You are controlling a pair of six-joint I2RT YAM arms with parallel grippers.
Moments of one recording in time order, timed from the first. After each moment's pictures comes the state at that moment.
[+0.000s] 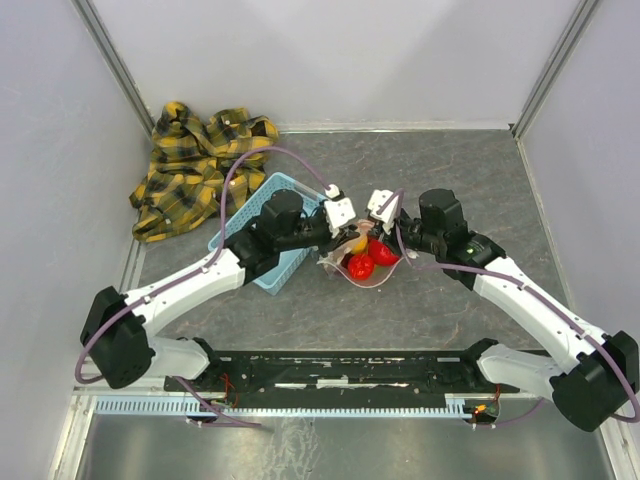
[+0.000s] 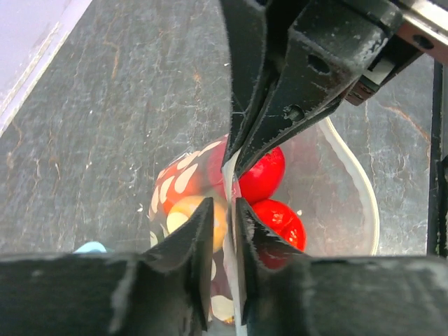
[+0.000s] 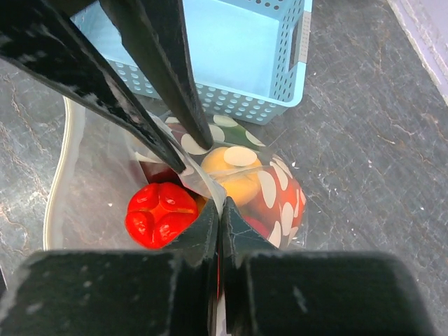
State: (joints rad) left arm -0.79 1.33 0.99 0.06 0.42 0.33; right arm 0.56 1.10 0.90 -0.26 -0.41 -0.46
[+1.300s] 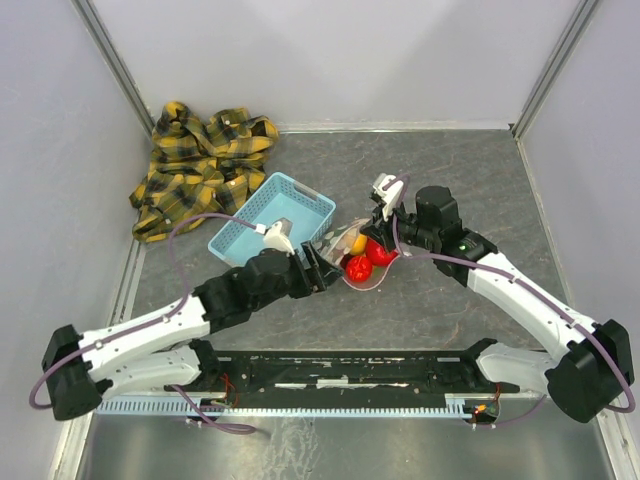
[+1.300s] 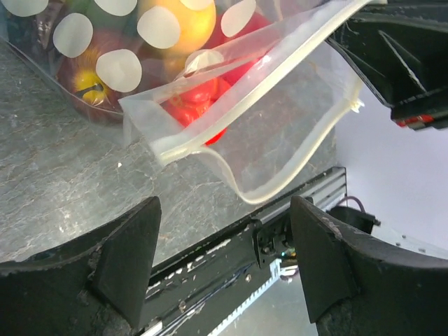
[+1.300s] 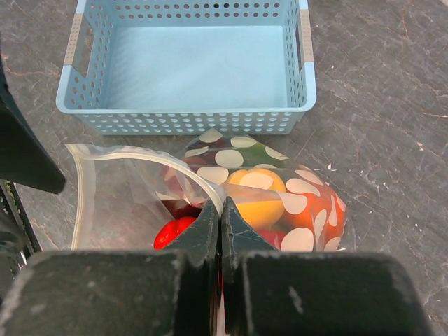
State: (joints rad) left arm -0.99 0.92 0.66 -0.19 -0.17 -1.06; right arm 0.57 1.16 0.89 -0.13 -0.39 -0.14
